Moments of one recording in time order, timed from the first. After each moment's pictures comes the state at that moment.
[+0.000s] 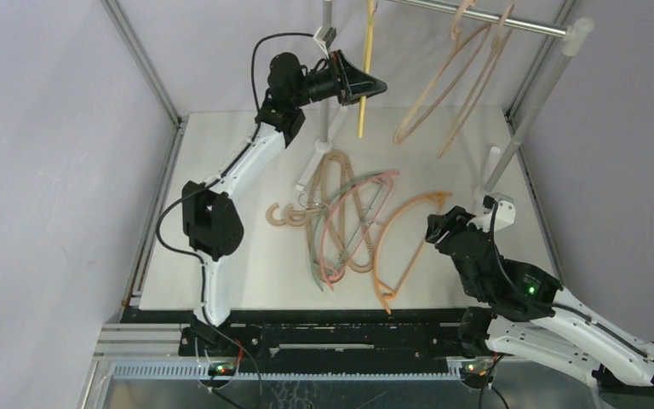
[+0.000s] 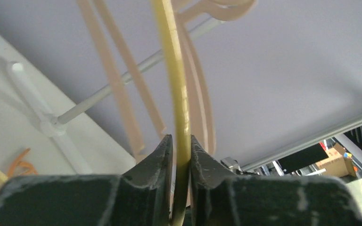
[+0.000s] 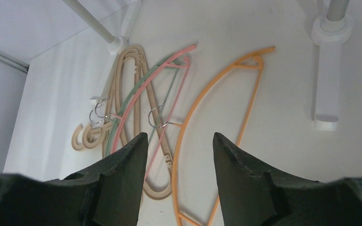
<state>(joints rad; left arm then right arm) -0.48 2.08 2.08 0.31 0.86 -1.24 1.00 0.57 0.80 -0.77 0.94 0.87</state>
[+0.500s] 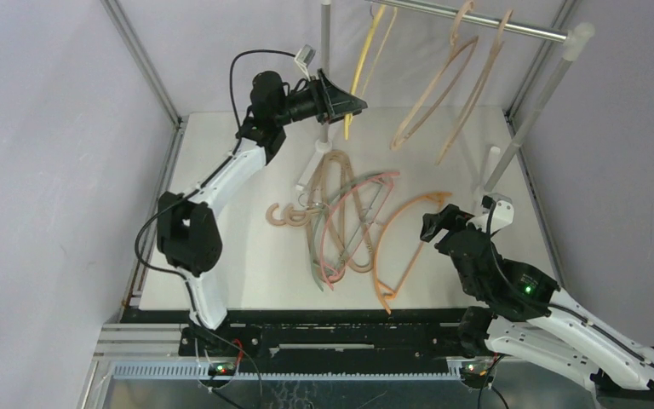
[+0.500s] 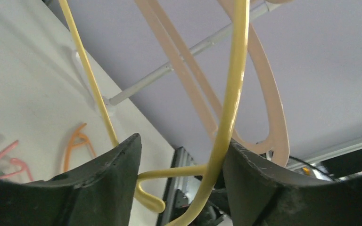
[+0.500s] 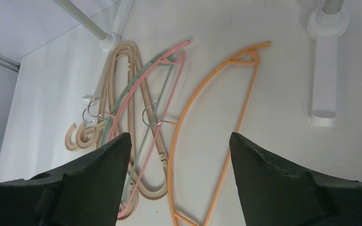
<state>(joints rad) -0.42 1.91 1.74 0.31 0.83 -1.05 0.96 0.57 0.77 -0.76 0.90 0.86</state>
